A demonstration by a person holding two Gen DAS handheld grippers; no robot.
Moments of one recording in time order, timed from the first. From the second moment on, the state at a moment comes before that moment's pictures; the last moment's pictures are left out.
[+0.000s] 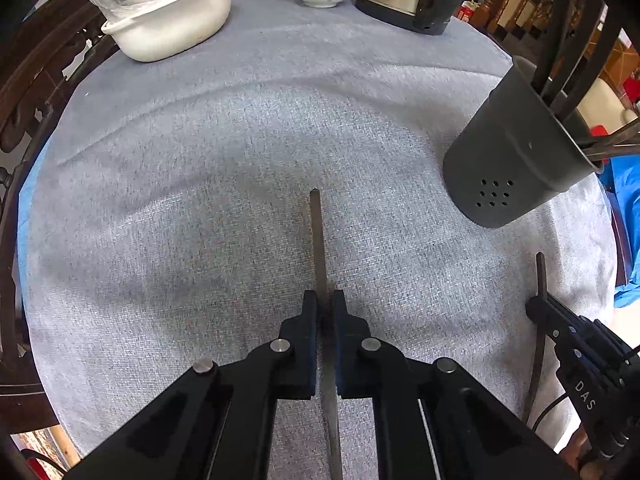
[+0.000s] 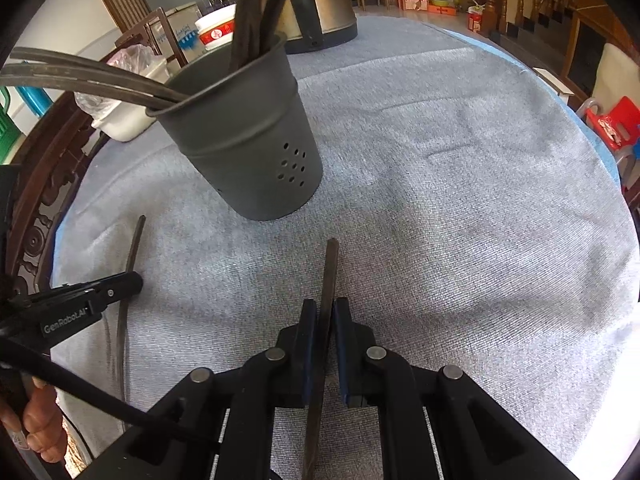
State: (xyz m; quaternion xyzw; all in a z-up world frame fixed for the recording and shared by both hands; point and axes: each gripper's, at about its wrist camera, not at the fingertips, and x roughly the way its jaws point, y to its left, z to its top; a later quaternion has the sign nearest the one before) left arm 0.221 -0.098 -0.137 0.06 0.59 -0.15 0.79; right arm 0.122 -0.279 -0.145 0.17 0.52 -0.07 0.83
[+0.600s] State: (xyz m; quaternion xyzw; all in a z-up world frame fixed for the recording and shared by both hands) left arm 0.221 -0.091 -0.142 0.07 0.59 -0.17 0.79; right arm 0.132 -0.258 -0.143 0.11 0.53 -0.10 0.83
